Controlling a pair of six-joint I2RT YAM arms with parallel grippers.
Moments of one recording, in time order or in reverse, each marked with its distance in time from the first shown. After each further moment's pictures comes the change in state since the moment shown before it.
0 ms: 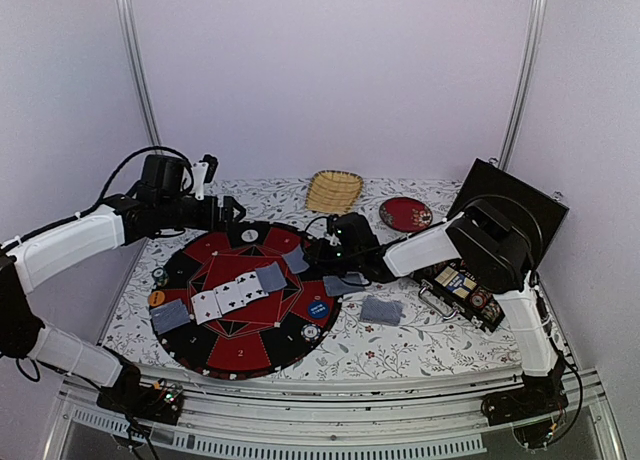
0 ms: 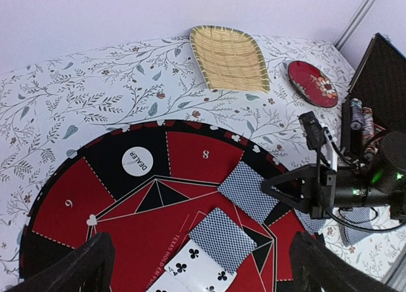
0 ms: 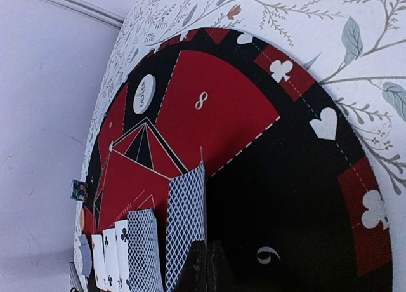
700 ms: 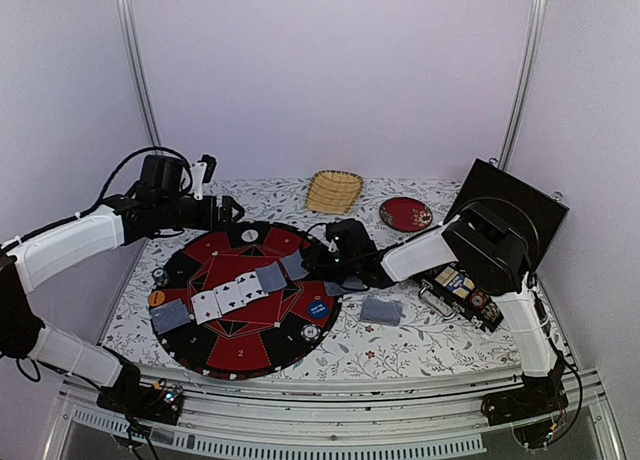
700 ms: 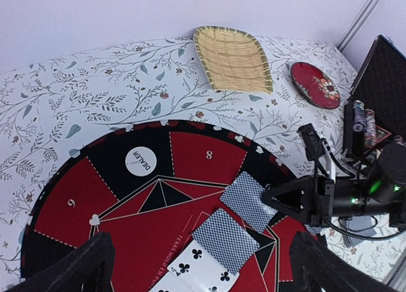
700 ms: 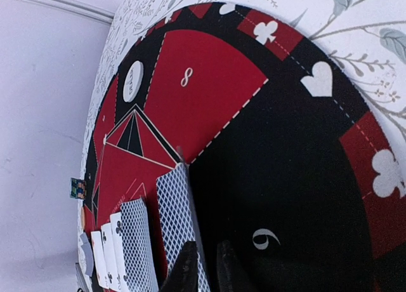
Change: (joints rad) left arm 0.012 0.000 -0.005 0.007 0.001 0.000; right arm 0.022 0.013 -0.014 0.004 0.005 0.074
